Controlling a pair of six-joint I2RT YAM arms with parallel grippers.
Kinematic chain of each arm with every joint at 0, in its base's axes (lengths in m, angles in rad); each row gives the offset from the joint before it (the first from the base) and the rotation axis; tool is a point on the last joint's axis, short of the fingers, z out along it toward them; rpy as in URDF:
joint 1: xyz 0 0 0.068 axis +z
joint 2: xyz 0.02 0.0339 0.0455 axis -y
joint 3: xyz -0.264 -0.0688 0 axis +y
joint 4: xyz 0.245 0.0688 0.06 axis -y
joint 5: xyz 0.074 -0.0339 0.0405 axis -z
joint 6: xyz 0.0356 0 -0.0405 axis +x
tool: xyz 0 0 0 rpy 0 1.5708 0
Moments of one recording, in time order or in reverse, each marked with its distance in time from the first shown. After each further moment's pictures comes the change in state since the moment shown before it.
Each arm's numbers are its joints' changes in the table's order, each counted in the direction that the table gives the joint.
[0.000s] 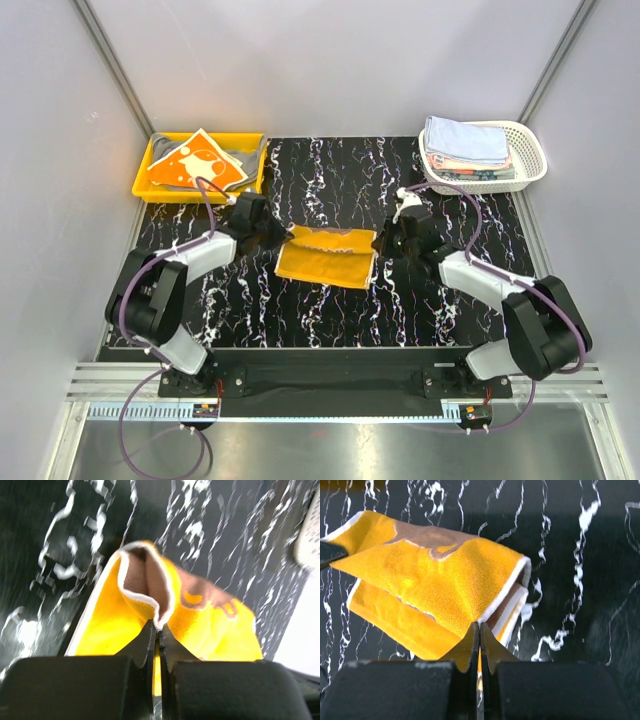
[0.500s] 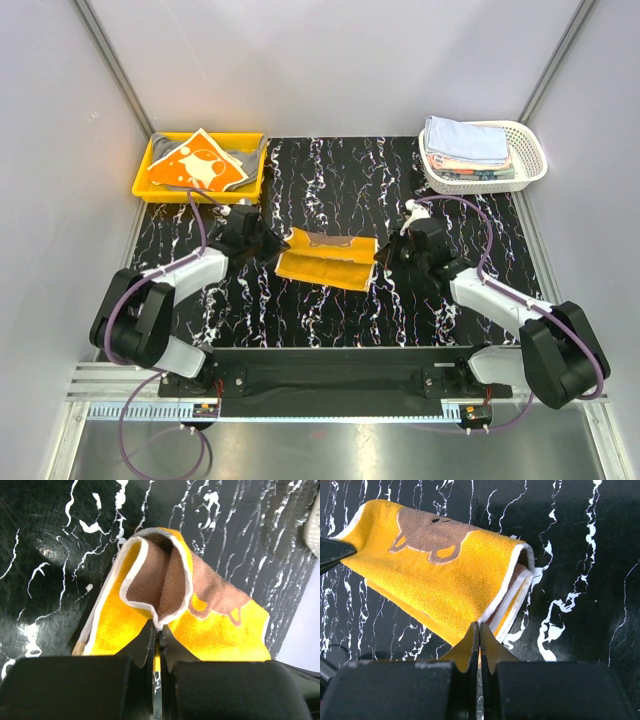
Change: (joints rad) left arm -0.015 0.145 0.161 0.022 -0.005 0.000; right arm 0.005 0.166 0.130 -0.032 -0.047 0.072
